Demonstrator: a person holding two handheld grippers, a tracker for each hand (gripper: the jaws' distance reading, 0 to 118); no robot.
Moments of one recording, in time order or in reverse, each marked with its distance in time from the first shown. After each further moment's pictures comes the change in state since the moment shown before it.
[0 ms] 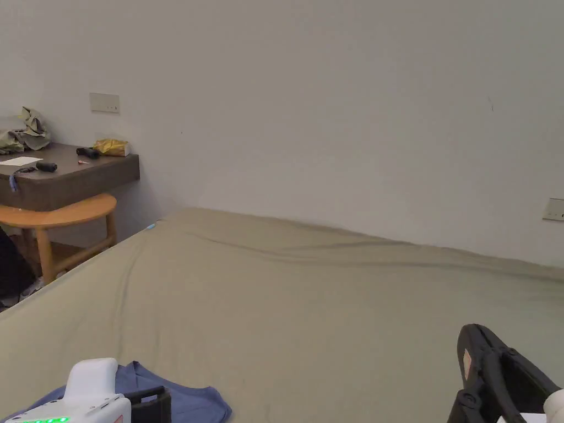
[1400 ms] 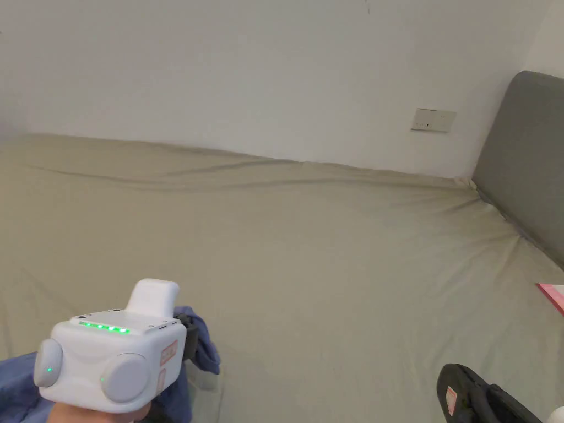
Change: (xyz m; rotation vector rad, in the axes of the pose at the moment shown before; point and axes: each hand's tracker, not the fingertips) left arm 0.292 0.011 -0.048 -0.067 -0.475 -0.357; right arm 0.146 -0.069 0.028 -0.325 -0.236 -0.162
